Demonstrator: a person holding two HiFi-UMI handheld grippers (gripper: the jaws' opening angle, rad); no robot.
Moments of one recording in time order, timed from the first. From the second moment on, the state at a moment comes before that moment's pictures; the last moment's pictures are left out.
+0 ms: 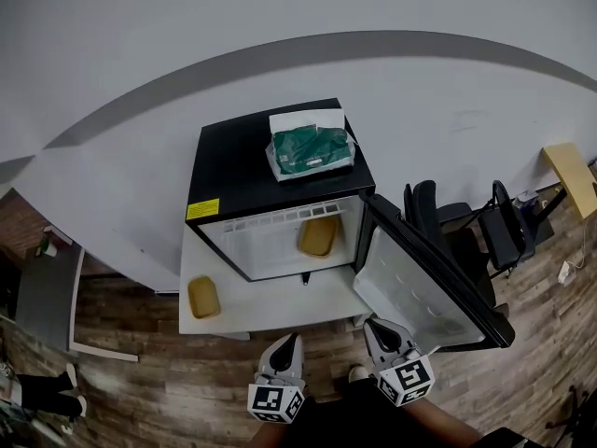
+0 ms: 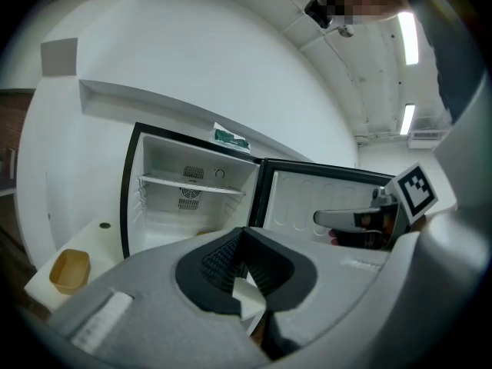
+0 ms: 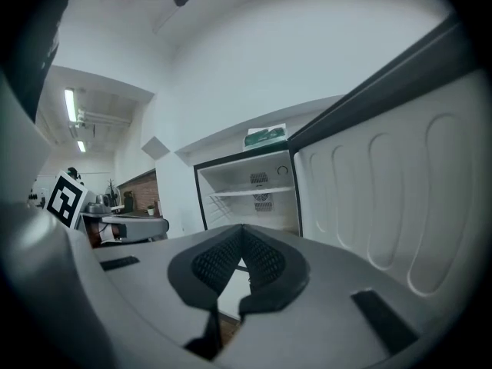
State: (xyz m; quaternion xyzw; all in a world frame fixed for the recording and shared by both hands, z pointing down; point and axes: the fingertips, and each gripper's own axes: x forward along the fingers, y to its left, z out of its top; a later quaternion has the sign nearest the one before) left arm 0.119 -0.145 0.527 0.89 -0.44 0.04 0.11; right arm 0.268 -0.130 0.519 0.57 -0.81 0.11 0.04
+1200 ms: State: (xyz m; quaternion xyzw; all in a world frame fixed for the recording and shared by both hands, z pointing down) left arm 0.078 -0.214 0.544 0.86 -0.49 0.01 0.14; right arm 0.195 -0.281 0.606 0.51 -0.83 0.14 0.17
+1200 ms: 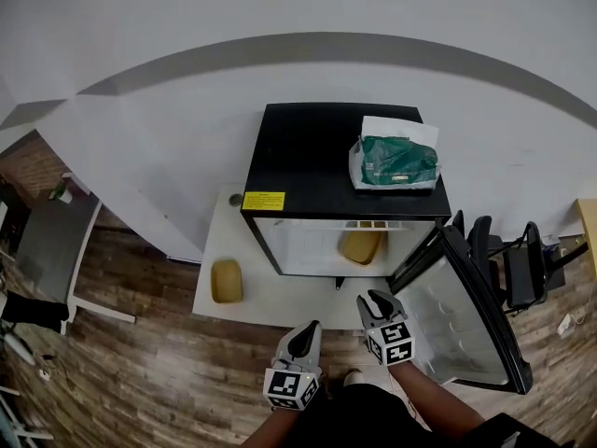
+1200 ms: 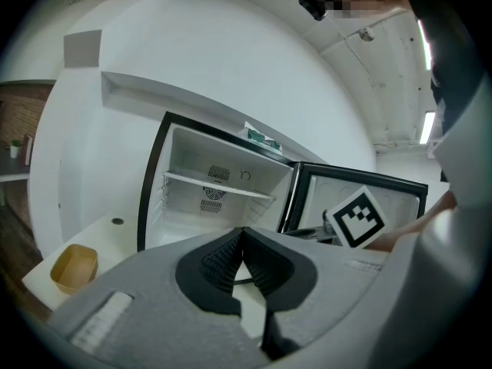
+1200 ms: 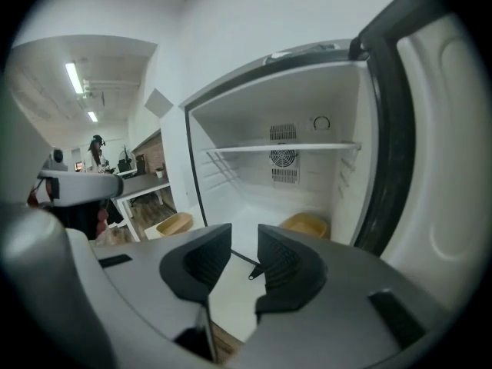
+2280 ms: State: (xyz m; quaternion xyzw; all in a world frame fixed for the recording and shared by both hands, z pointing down) left arm 0.030 -0.247 0.560 0.85 -0.51 0.01 0.16; right arm 0.182 -0.387 0.703 0.51 -0.80 0.15 0.29
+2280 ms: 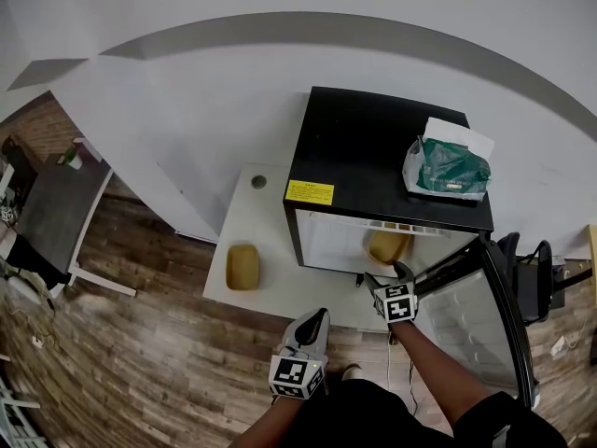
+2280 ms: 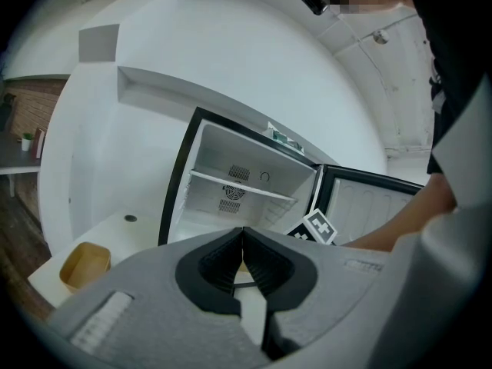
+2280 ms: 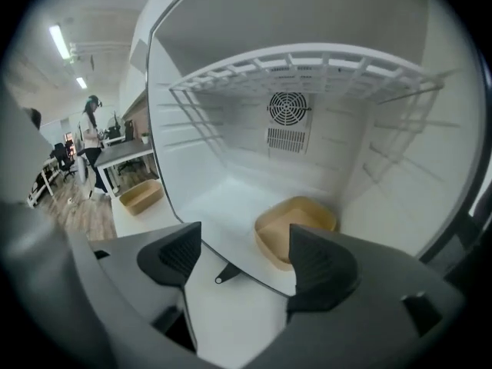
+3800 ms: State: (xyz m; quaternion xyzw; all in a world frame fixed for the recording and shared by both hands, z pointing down) left arm -0.030 -0.212 0.588 0.80 -0.57 0.02 0.19; right arm 0.206 -0.444 0.795 0.44 -0.74 0.10 0.50
